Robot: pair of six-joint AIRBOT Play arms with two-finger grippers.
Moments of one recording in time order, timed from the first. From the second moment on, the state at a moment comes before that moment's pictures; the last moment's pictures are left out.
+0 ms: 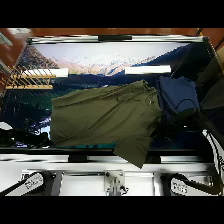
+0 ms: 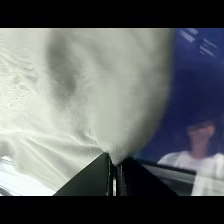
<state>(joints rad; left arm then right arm) 0.51 -1.17 0.55 1.11 -1.24 -1.11 -0.17 -1.37 0.70 2.11 -1.19 -1.72</state>
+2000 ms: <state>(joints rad) 0.39 -1.07 1.08 1.01 -1.12 -1.13 -0.06 -1.44 1.48 1.98 -1.22 -1.57</state>
